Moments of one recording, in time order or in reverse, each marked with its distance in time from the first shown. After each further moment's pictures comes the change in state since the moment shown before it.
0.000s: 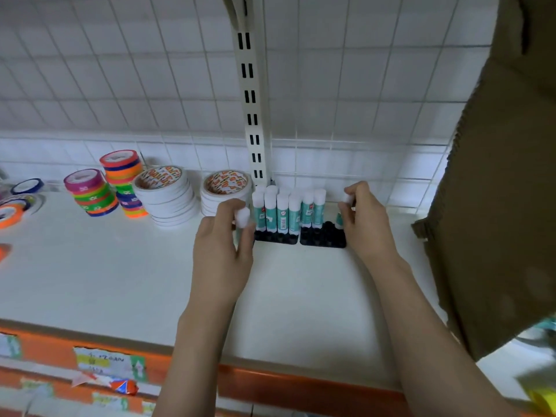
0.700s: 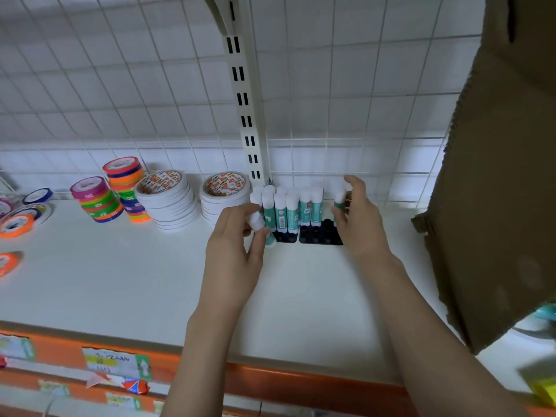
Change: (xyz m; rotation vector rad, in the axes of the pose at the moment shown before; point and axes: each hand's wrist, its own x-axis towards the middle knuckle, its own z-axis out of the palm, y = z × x) left_hand -0.002 0.017 0.006 -0.125 -0.051 0.020; right_hand -0.003 -0.002 0.004 0.103 -0.066 0.142
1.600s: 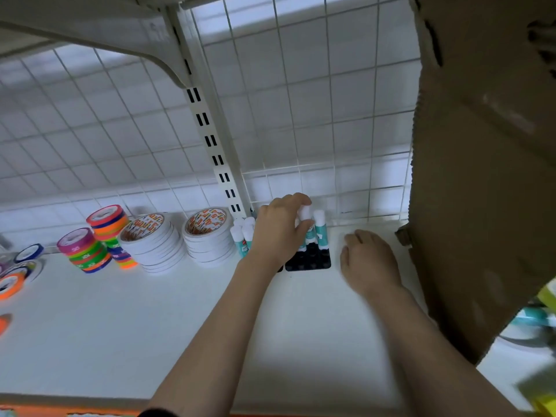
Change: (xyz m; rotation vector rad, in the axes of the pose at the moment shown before) left_hand 0.082 0.017 0.091 0.234 -0.352 0.213; right_hand -0.013 0.050 -0.011 -0.582 -0.074 0.032
